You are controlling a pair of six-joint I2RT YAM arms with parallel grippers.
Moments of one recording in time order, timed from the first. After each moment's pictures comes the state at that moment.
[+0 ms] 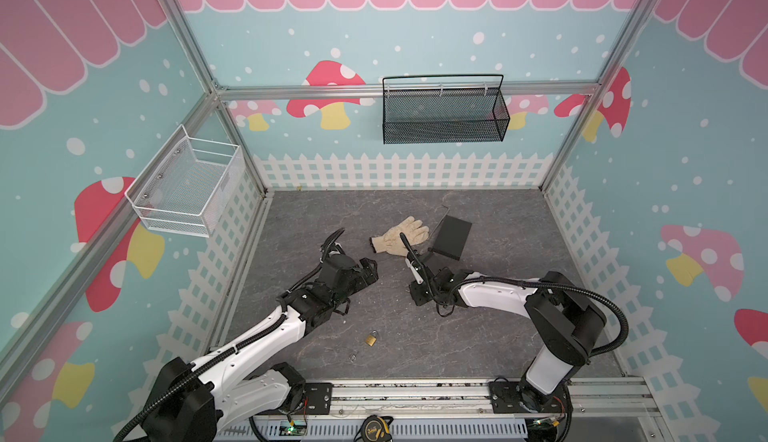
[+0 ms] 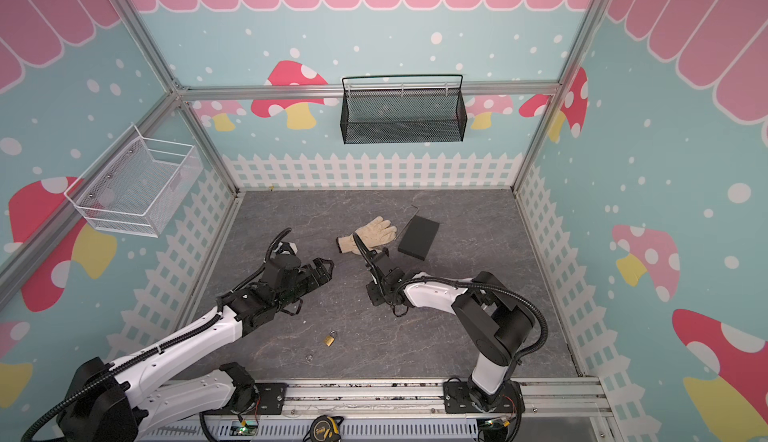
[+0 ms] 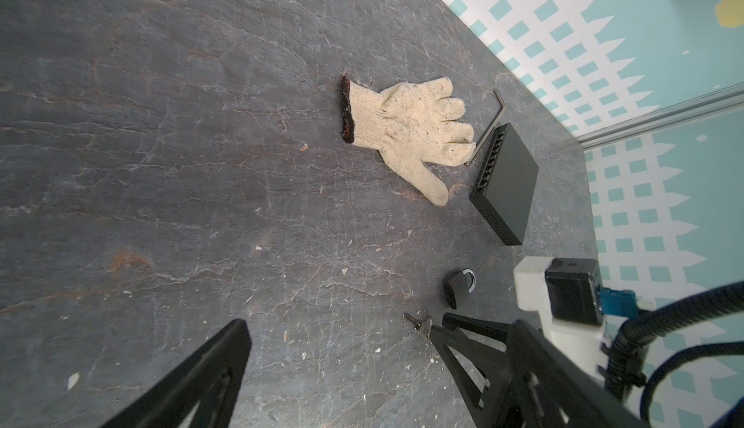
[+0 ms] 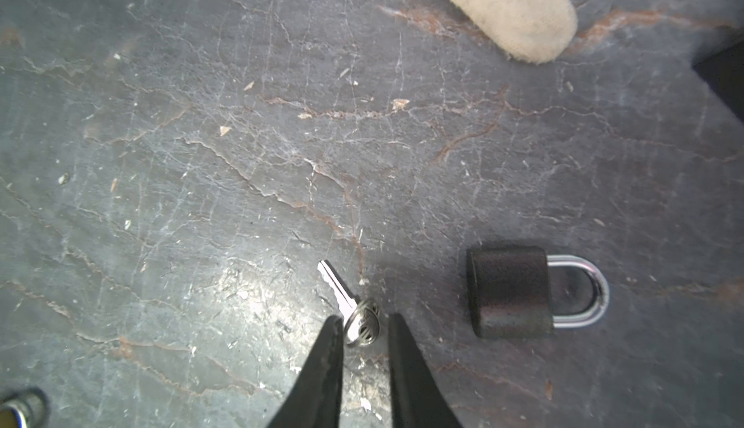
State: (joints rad) left arm -0.60 1.08 0.65 -0.22 -0.17 -0.96; right arm 0.79 1.71 0.92 -0.20 0.05 0.27
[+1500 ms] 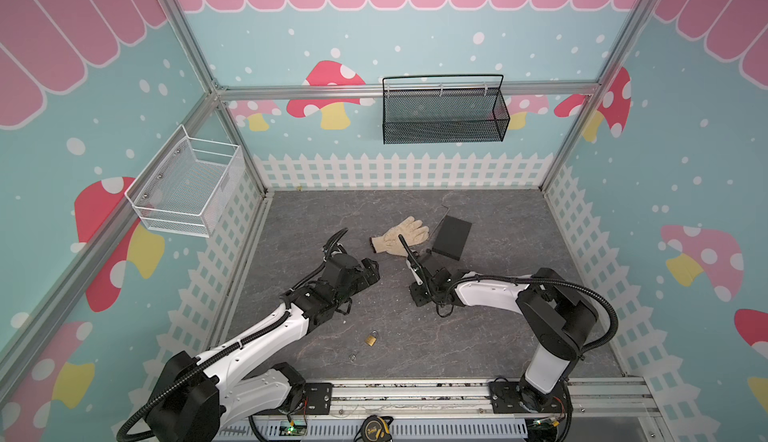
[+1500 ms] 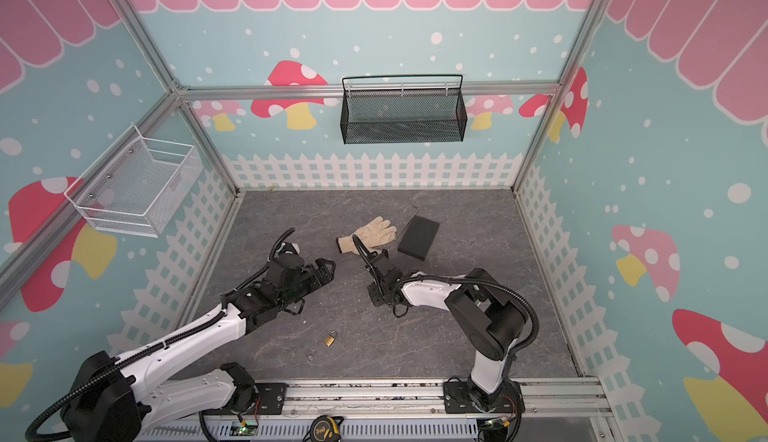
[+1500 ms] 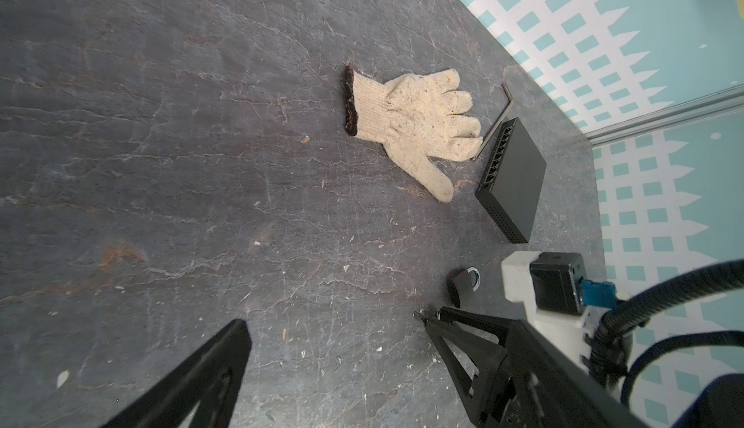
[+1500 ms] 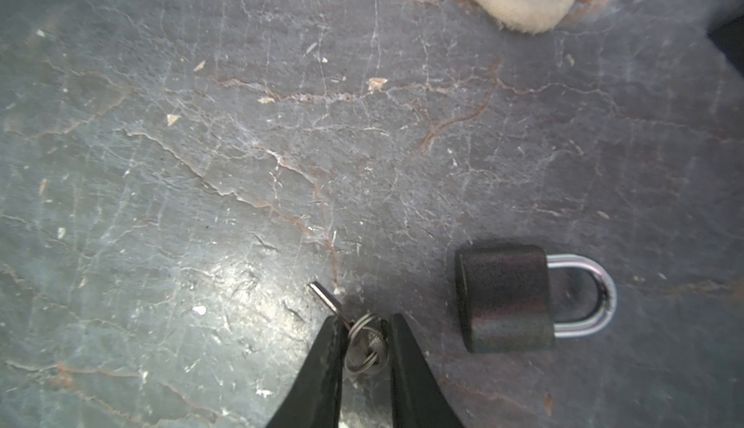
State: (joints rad) left arm -0.61 1.12 0.66 -0.22 -0.16 -0.97; right arm 0.79 1.76 0.93 -0.20 0.08 0.28
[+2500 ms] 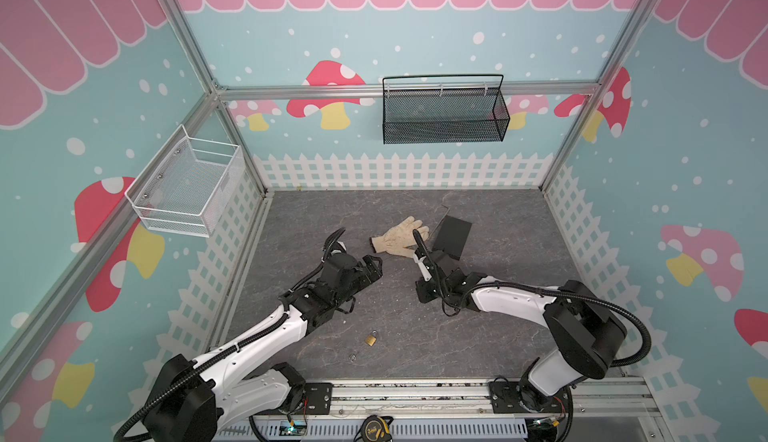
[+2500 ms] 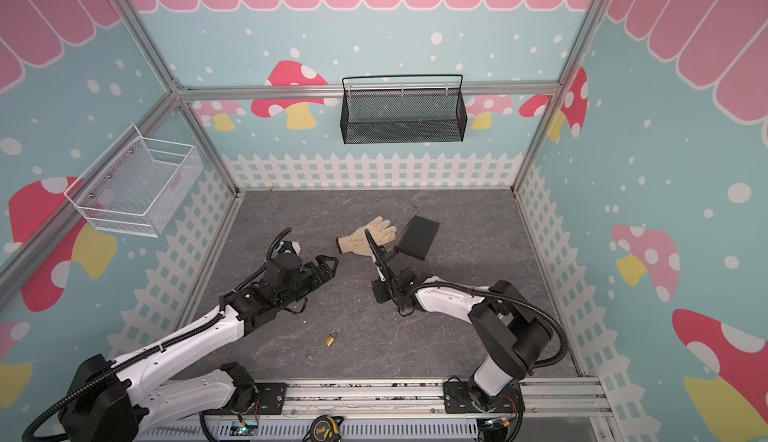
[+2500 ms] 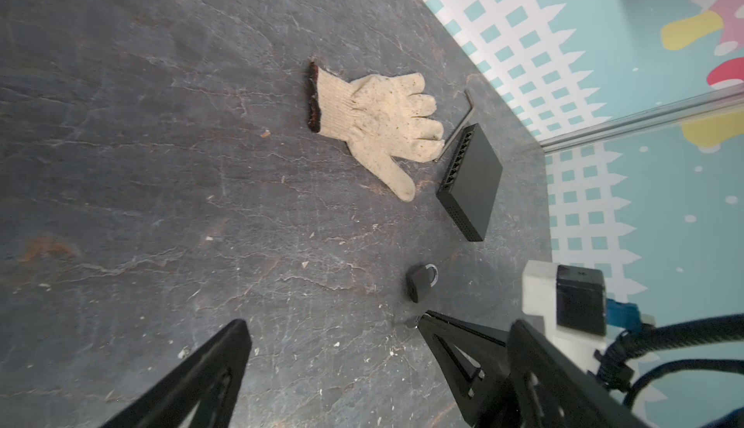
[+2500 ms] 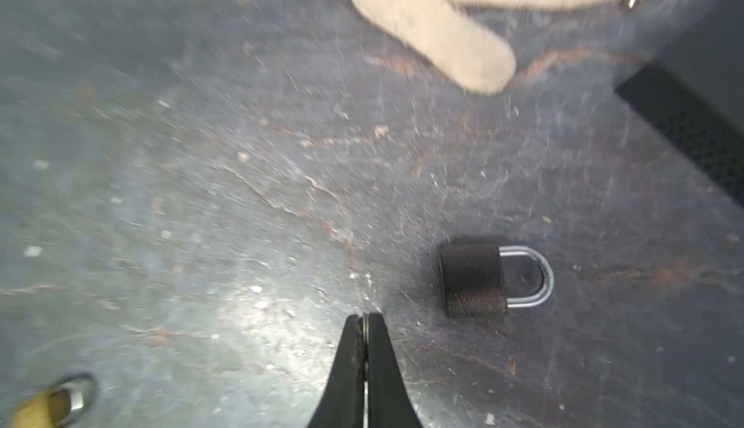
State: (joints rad) left arm -0.63 1.09 0.66 -0.15 -0.12 -1.04; right arm 0.75 1.56 0.83 -0.11 0.01 0.29
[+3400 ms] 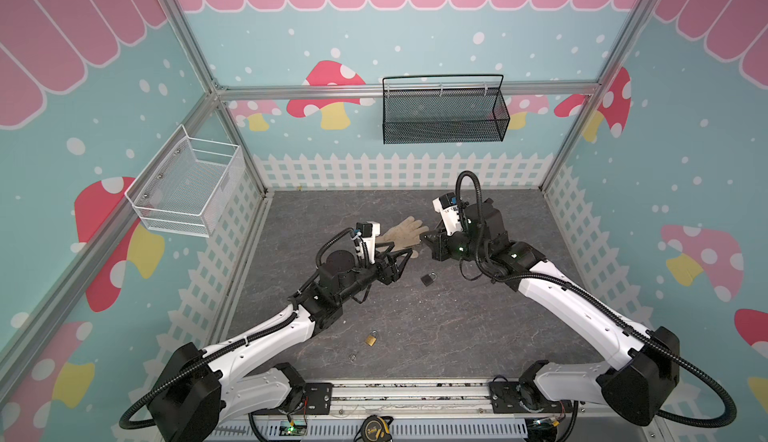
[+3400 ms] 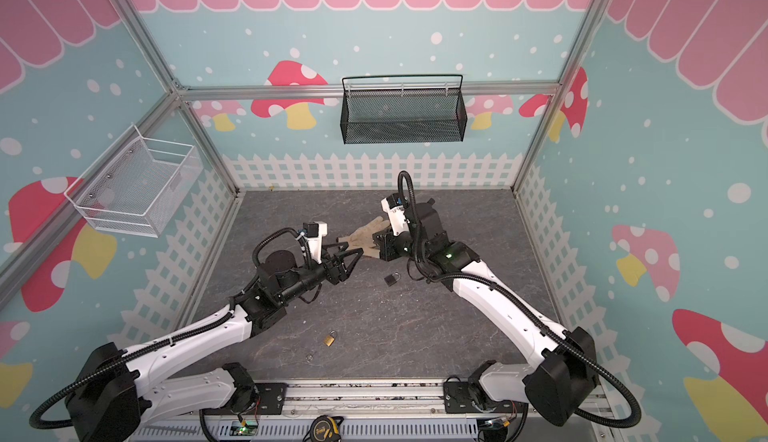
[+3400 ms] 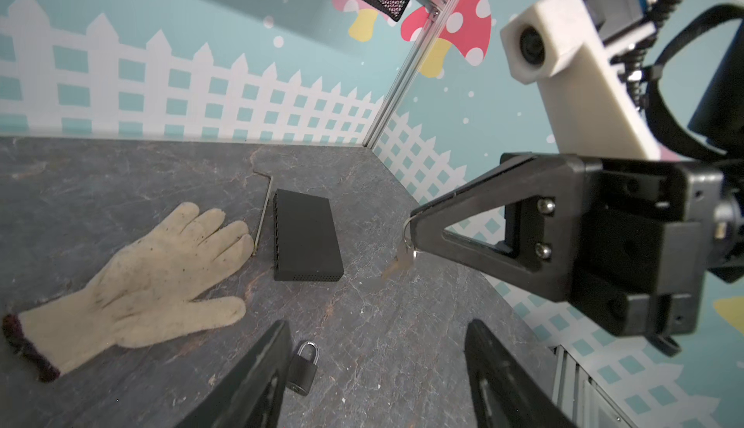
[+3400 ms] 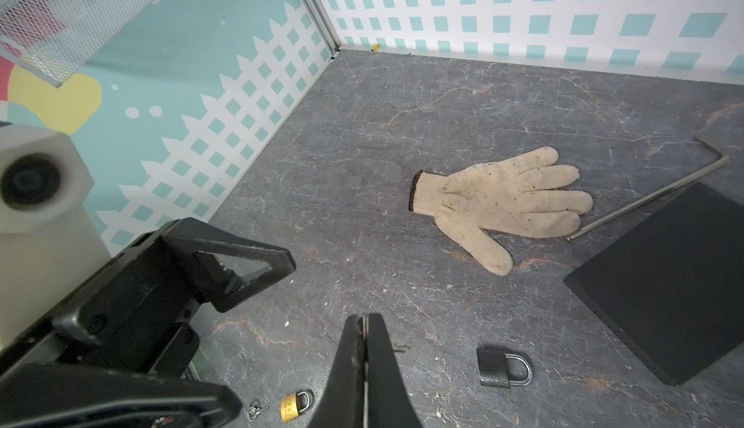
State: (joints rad) left arm -0.70 1.16 0.65 0.42 0.15 -0.46; right arm 0.61 1.29 1.19 -0.37 -0.25 0.32
